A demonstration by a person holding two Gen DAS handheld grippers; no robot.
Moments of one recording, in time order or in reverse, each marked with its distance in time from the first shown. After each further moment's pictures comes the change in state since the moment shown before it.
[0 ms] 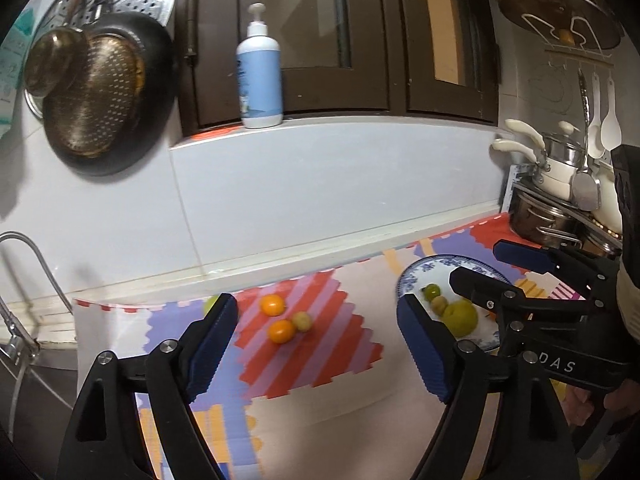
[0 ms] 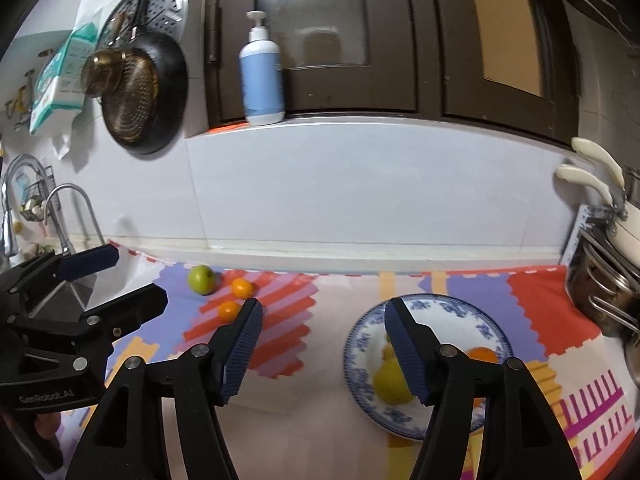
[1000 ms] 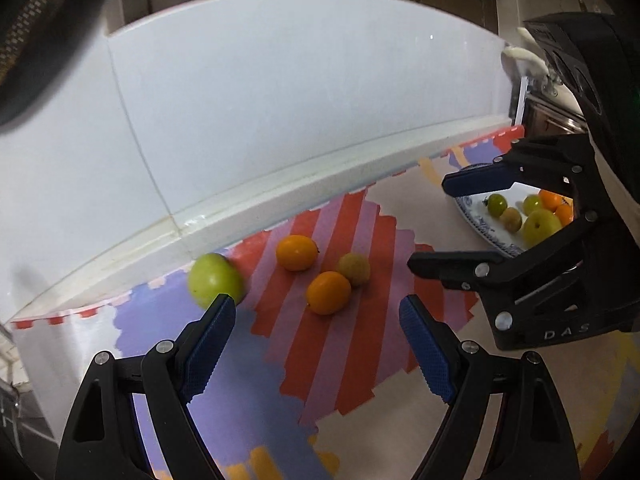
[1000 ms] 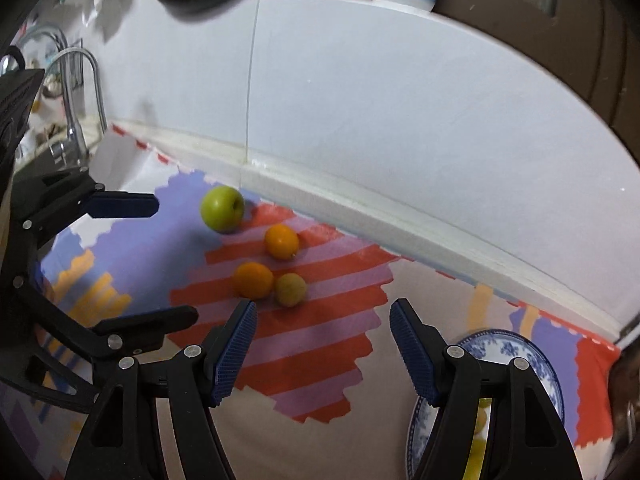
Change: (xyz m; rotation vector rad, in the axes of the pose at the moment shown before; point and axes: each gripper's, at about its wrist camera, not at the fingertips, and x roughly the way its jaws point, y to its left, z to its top) left arm 0.141 0.062 -0.034 0.159 0.230 -0.123; right arm 0.158 0.065 -0.002 -0.332 0.302 0.122
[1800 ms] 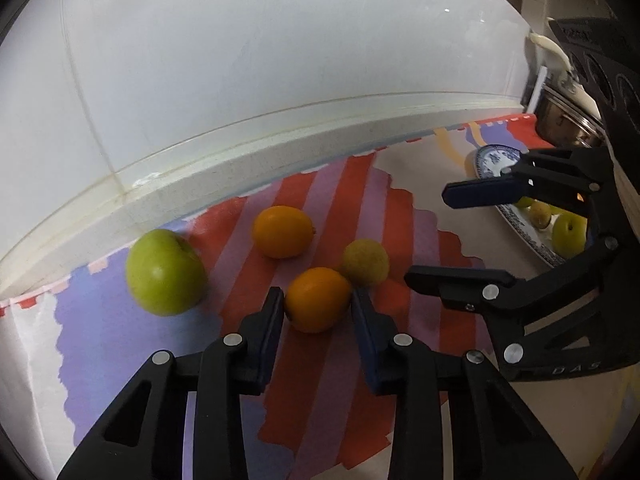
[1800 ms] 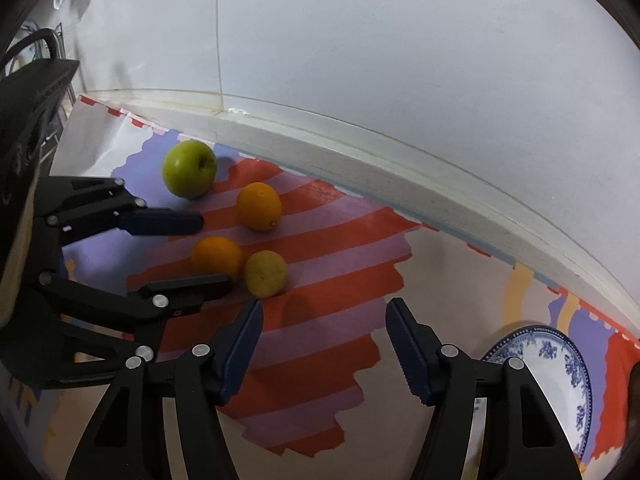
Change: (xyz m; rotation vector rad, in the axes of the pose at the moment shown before) left arm 0.062 0.017 0.006 -0.077 0.128 -0.083; right arm 0.057 -0.013 0.000 0.036 0.120 0.055
